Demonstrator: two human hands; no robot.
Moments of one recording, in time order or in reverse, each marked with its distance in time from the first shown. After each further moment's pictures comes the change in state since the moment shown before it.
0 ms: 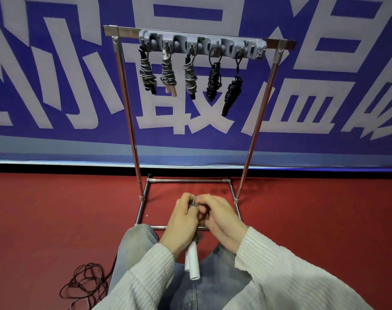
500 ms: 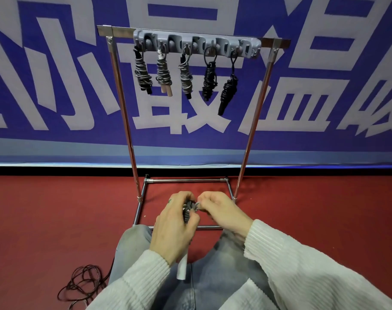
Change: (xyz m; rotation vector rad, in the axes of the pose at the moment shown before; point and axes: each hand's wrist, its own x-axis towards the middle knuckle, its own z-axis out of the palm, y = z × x) left_hand -0.017 -0.003 -0.010 0.397 0.180 0.357; right_hand -0.002 -0.021 -0.025 -0.714 -0.089 -0.169
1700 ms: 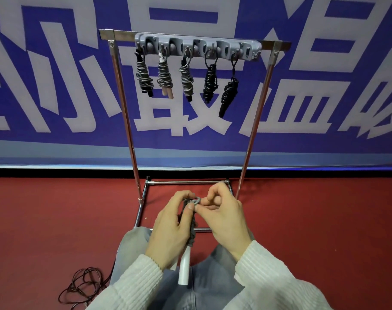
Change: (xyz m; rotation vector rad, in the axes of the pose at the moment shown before) left_hand -0.002 0.014 -0.019 -0.297 -0.027 -0.068; right_hand -0.024 -0.002 0.020 0.035 0.440 -0.227
